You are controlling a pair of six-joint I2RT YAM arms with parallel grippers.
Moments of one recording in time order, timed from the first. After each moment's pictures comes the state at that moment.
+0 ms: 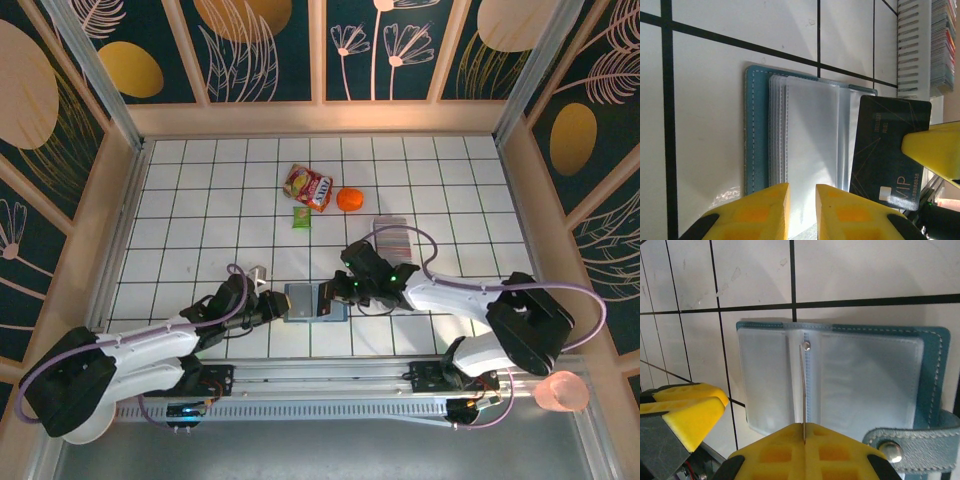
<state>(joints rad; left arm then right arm) -0.78 1.05 0.18 0.20 0.20 -1.08 0.91 1.40 0.65 -0.14 -0.24 1.02</state>
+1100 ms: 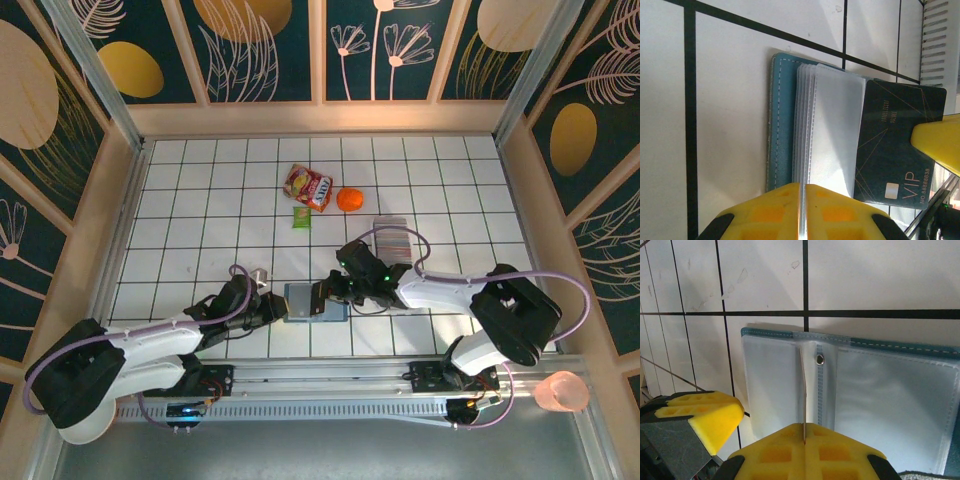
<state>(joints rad) -0.78 1.11 0.18 0.21 0.20 -1.08 0.91 1.47 0.65 -0.04 -0.26 1.02</state>
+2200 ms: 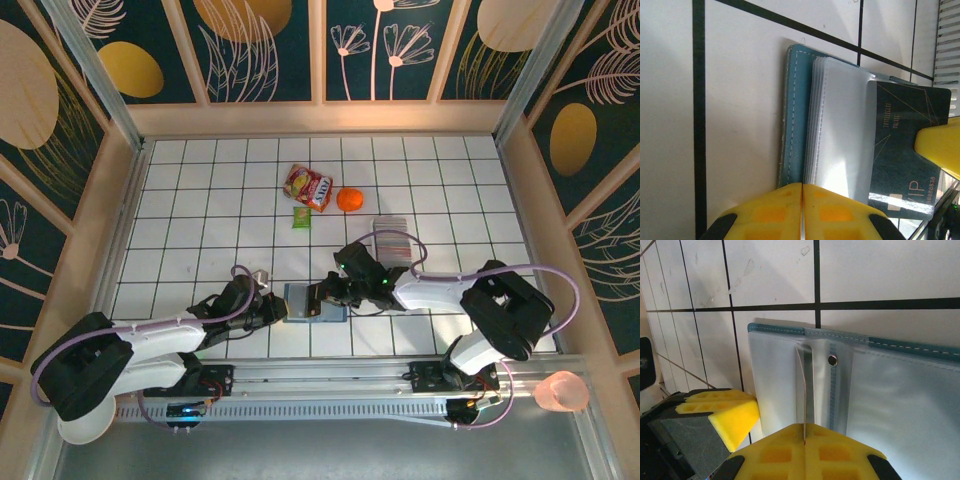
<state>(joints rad) -0.78 1.16 0.18 0.23 0.21 -1.07 0.91 1.52 0.62 0.07 -0.32 1.07</state>
